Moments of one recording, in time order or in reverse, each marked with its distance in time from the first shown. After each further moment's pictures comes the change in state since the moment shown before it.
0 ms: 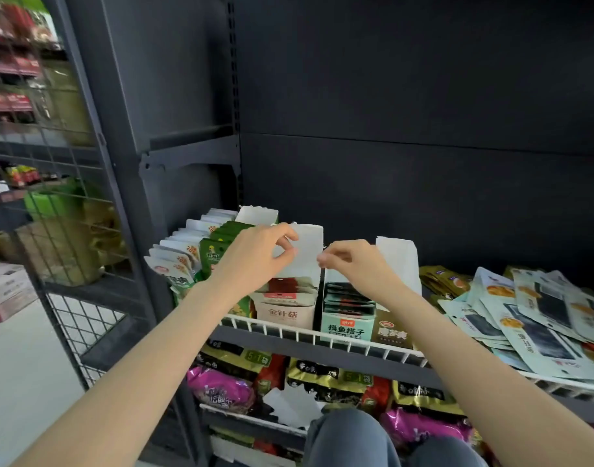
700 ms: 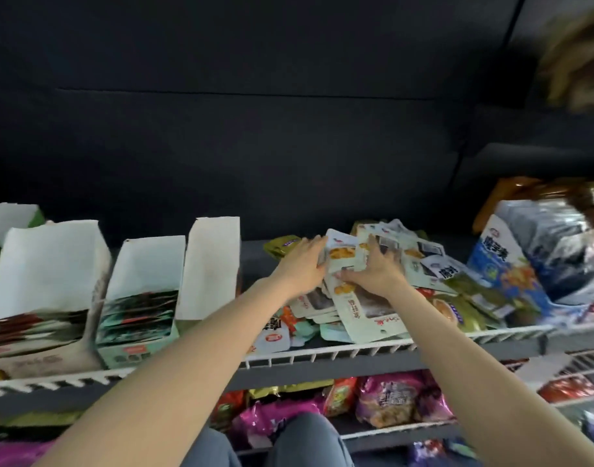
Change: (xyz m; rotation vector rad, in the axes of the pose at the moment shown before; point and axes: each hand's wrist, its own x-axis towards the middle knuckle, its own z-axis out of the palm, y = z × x) left_hand 0.120 0.210 0.284 -0.155 -0.564 0.141; right_hand -0.079 0.256 -0.164 -0.279 0.123 0.842
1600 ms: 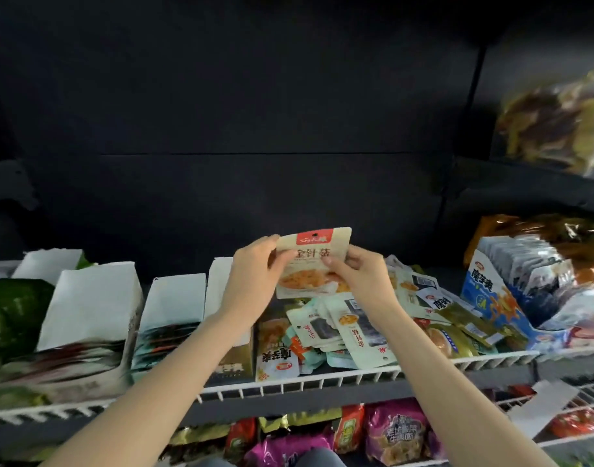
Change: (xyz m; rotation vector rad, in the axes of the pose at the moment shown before) left_hand -0.091 0.019 -0.088 -0.158 0.732 0.158; right_hand -0.080 -0.055 -0.037 0.889 0.137 -0.538
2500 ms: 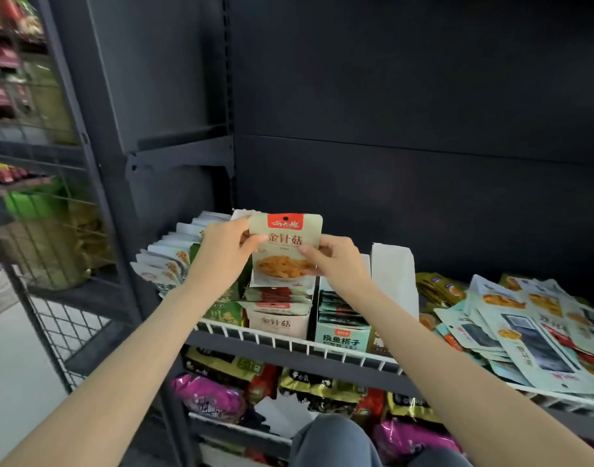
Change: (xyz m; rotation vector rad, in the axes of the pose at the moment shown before) left_hand -0.076 -0.129 -0.247 0.364 0.080 -0.297; right_hand -0.030 -0.062 0.266 -0.054 -0.418 -0.065
